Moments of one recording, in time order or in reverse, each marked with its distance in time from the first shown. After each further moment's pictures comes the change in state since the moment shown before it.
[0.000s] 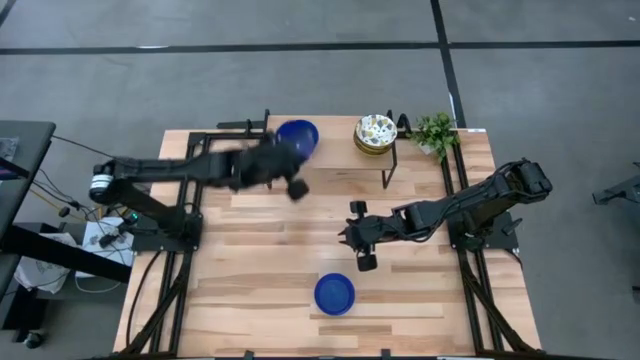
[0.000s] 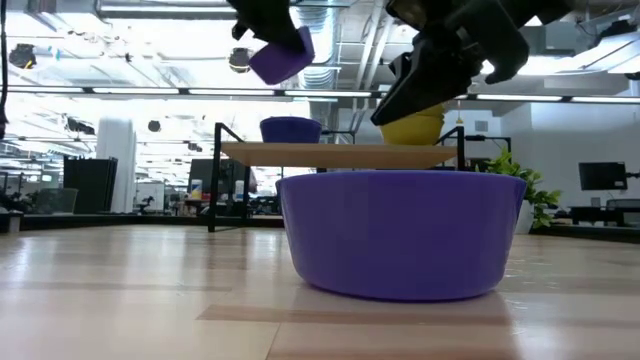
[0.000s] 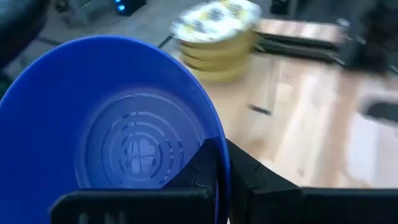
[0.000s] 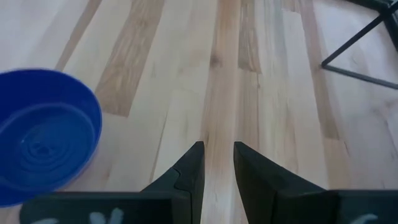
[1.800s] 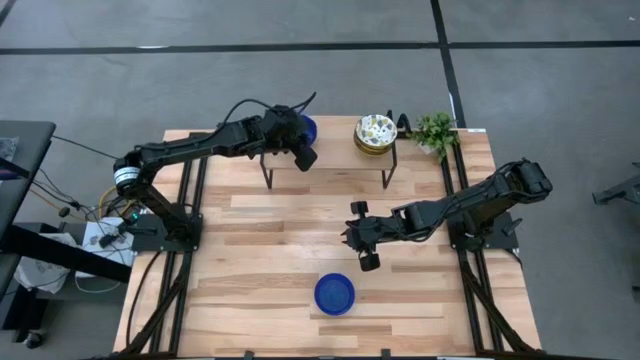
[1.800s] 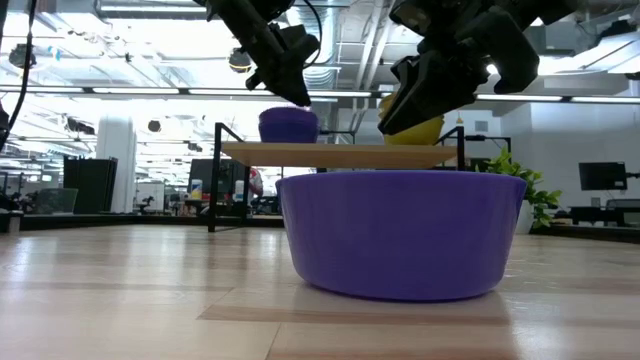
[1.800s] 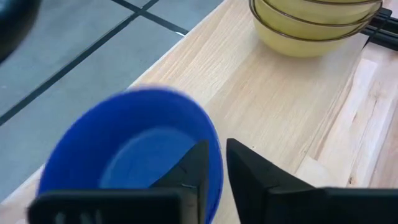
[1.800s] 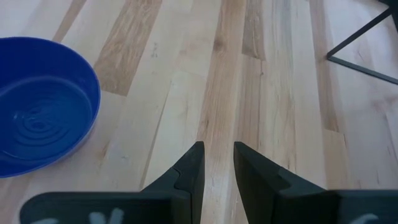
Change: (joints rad) left arm 0.326 0.196 0.123 -0.064 0.269 -0.027; right arm -0.001 0.000 0.001 -0.054 0.001 -0.043
